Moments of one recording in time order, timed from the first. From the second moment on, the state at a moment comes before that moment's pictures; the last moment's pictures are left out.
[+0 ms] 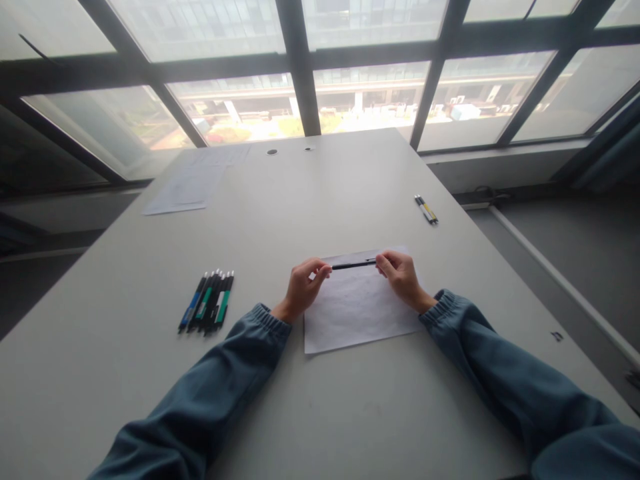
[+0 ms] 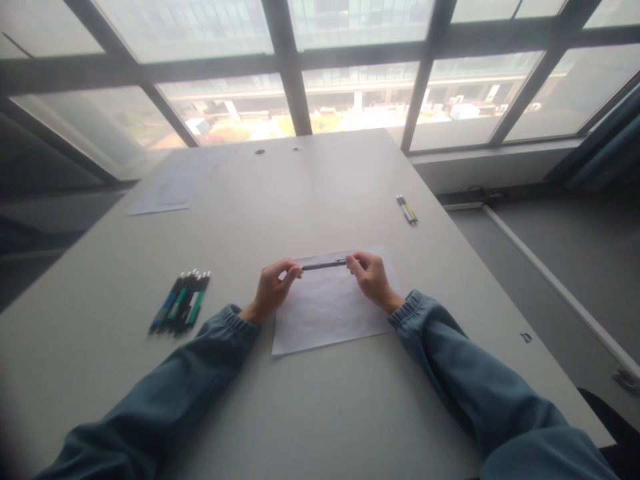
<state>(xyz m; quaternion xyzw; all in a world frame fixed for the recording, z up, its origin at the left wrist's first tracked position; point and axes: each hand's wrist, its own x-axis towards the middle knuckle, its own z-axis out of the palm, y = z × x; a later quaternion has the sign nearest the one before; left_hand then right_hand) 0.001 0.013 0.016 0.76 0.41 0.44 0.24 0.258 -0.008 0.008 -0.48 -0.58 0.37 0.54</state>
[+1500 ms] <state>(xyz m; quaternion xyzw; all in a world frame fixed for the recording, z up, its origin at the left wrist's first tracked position) 0.005 0.015 0.020 0.79 0.32 0.51 0.13 0.259 -0.007 0.009 -0.49 -0.57 0.37 0.55</state>
